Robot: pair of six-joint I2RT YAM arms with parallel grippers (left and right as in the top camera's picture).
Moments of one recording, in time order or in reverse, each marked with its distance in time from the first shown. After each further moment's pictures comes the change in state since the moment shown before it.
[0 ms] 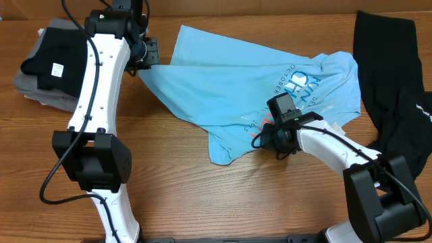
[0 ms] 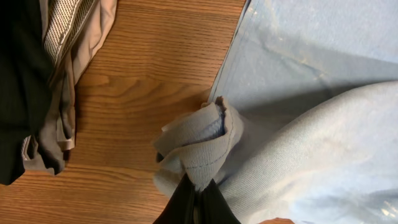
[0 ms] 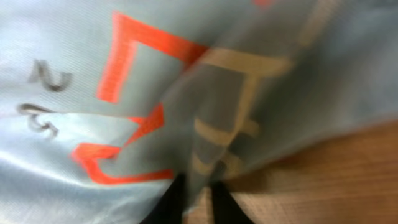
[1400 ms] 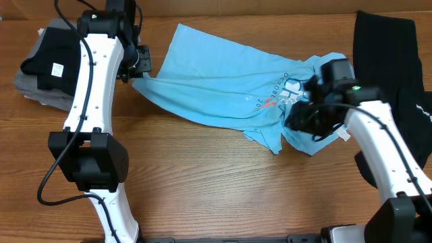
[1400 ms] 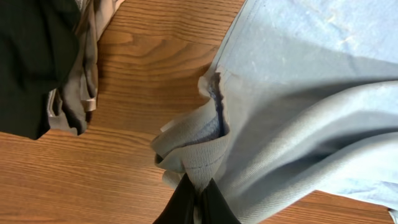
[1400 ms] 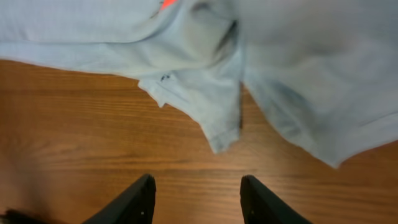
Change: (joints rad) left arm 0.037 0.000 0.000 -0.121 -0.025 0.000; right arm -0.250 -0.150 0.324 -0.516 -0.240 -0.390
